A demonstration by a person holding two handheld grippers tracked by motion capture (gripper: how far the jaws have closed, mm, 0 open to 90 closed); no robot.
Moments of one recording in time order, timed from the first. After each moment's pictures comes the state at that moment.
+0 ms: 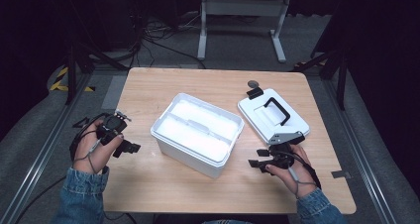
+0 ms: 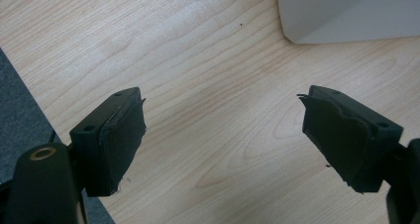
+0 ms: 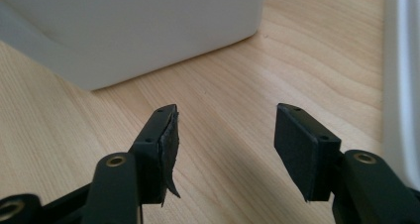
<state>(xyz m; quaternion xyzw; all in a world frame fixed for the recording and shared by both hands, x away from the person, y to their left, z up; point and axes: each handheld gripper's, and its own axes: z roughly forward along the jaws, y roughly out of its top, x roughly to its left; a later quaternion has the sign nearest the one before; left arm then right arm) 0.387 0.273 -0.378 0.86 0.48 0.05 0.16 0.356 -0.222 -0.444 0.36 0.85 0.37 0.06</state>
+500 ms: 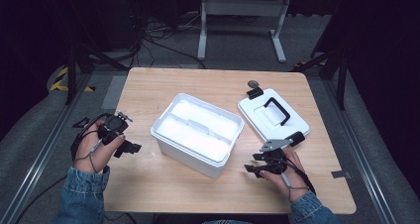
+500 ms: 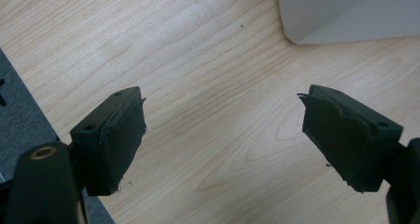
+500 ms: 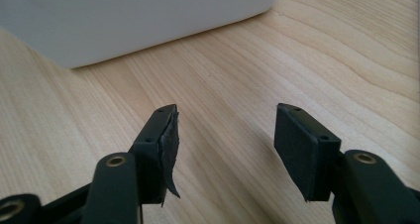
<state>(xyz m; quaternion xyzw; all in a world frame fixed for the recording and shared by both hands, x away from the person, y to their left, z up) 0.387 0.271 -0.379 0.86 0.47 0.07 0.16 0.352 -0.211 -0.465 0.35 0.87 0.35 0.08</state>
